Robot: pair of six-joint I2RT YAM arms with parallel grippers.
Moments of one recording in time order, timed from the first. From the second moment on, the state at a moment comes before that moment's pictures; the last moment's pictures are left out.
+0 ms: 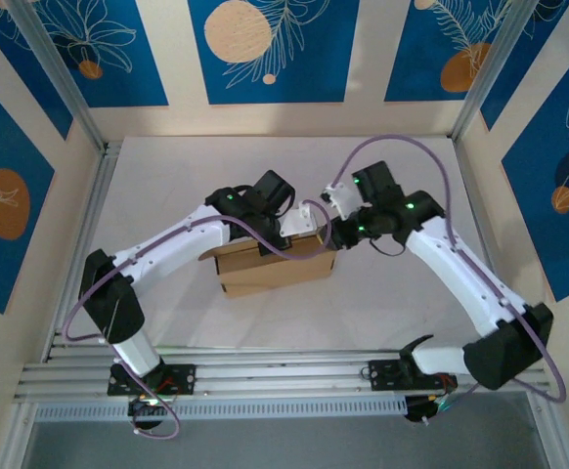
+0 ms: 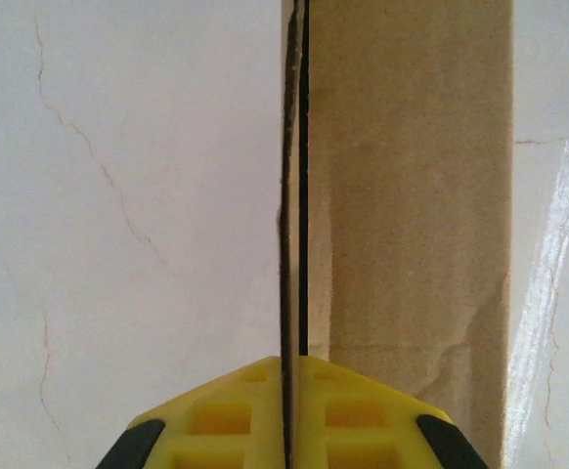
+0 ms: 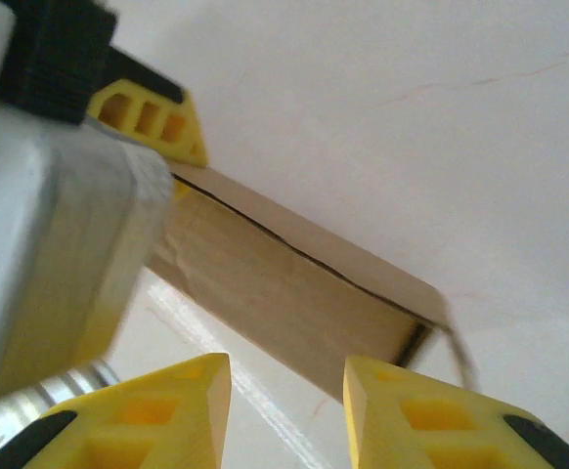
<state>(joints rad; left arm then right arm) -0.83 1.69 1.55 -0.91 0.07 0.55 0.46 1.26 1.29 -1.00 -0.34 -0.08</state>
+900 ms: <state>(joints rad) -0.83 1.71 1.57 -0.92 0.10 0.60 0.34 1.22 1.16 -0.83 -0.38 -0.75</state>
